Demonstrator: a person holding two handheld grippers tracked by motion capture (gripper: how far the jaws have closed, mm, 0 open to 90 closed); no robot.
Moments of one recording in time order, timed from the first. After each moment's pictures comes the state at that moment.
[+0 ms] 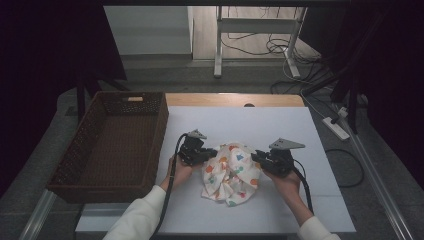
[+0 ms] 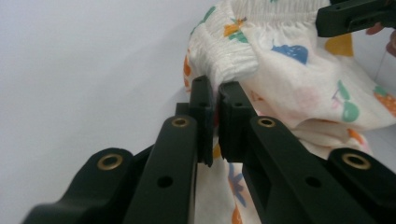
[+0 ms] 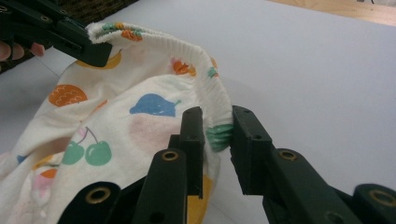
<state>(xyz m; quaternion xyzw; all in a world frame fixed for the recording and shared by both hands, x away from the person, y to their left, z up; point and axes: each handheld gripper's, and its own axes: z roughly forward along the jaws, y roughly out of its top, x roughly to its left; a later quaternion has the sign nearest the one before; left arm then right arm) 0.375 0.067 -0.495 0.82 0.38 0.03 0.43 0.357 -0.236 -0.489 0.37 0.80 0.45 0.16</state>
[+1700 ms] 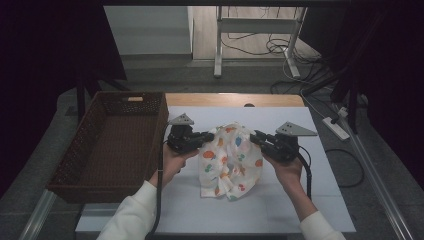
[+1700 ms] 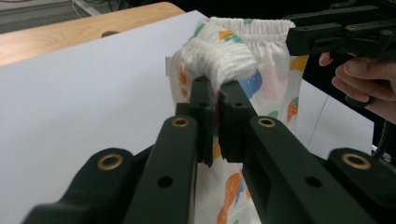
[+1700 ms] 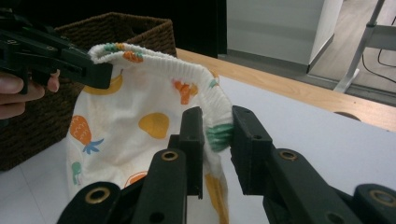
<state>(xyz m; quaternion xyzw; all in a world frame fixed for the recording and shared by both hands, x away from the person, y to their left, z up) 0.359 0.096 -0.426 0.77 0.36 0.06 0.52 0.355 -0.226 -0.420 0.33 0.75 0.54 0.19</state>
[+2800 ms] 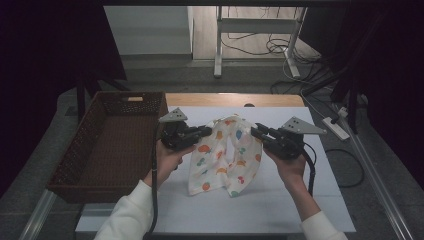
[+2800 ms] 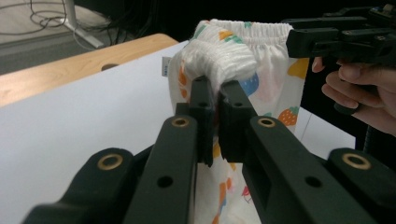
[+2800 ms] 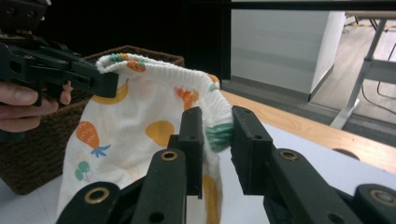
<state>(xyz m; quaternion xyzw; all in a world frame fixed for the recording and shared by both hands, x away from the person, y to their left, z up) 0.345 0.104 -0.399 0.75 0.34 0.08 0.56 0.341 -0.223 -0.388 0.30 0.73 0.58 0.21</state>
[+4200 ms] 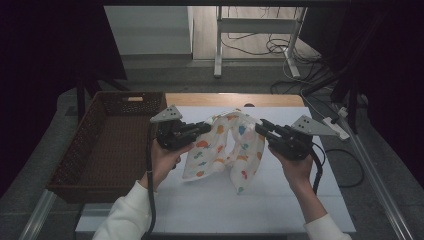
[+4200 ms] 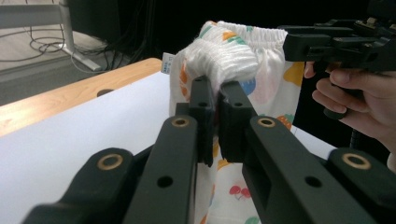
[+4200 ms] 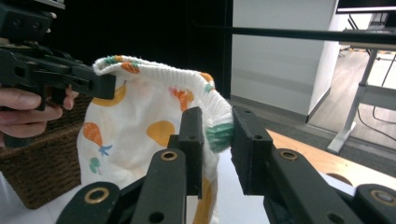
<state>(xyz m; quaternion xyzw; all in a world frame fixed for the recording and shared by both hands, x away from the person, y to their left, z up) 0.327 0.108 -0.375 0.74 0.31 0.09 0.59 0.324 -0.230 -0.363 0.28 0.71 0.60 0.23</state>
